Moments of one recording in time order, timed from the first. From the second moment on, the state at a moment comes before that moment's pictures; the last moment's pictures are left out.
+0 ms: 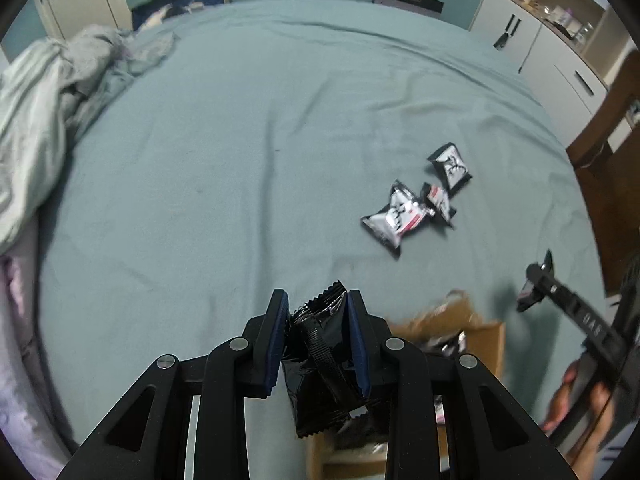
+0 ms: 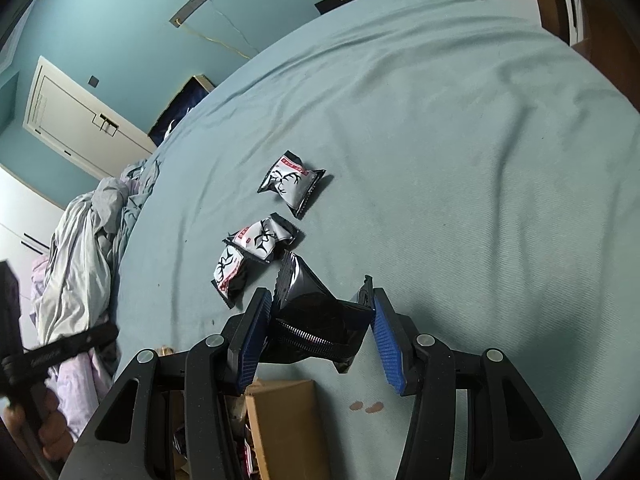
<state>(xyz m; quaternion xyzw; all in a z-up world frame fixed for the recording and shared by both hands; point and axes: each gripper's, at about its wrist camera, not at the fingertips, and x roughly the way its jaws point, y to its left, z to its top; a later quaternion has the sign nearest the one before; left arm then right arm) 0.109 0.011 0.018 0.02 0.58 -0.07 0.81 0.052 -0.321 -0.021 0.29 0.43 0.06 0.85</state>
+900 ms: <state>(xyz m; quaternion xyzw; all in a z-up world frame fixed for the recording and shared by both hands) 0.000 -0.003 0.035 0.08 0.45 -0.17 0.88 -0.036 -0.258 0.017 0.17 0.38 0.15 0.90</state>
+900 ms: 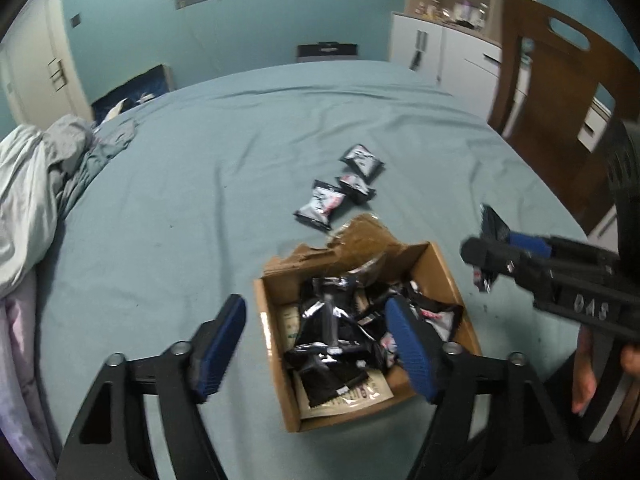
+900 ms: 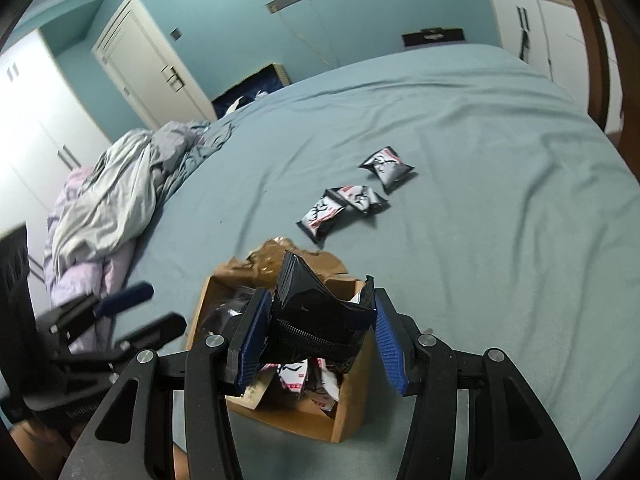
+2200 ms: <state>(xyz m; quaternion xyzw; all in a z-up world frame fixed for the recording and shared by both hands) 0.031 0.039 0.015 0.02 0.49 -0.06 0.87 -0.016 -0.244 0.025 0.11 0.39 0.06 0.91</state>
